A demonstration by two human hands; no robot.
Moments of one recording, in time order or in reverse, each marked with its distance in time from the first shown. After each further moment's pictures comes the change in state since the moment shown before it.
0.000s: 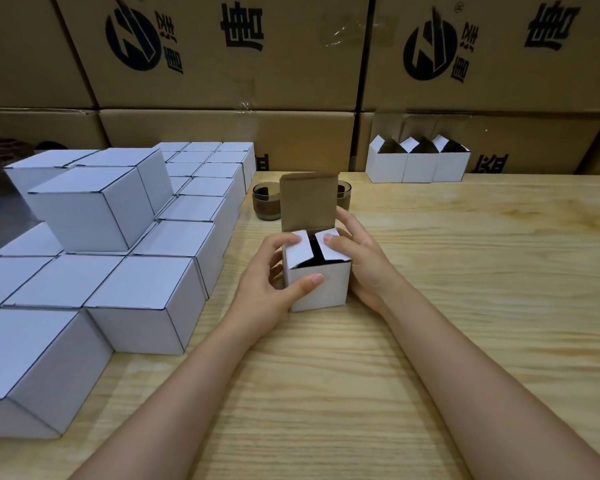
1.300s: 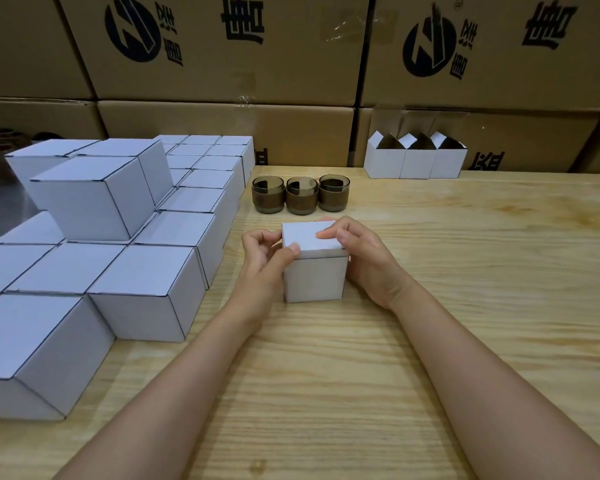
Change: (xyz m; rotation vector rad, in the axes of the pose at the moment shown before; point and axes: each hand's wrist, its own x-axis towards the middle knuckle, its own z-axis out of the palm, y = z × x) left_hand 0.006 -0.003 0.005 -0.306 0.099 -0.138; right_hand -0.014 0.000 -0.009 -0.128 -0.133 -0.060
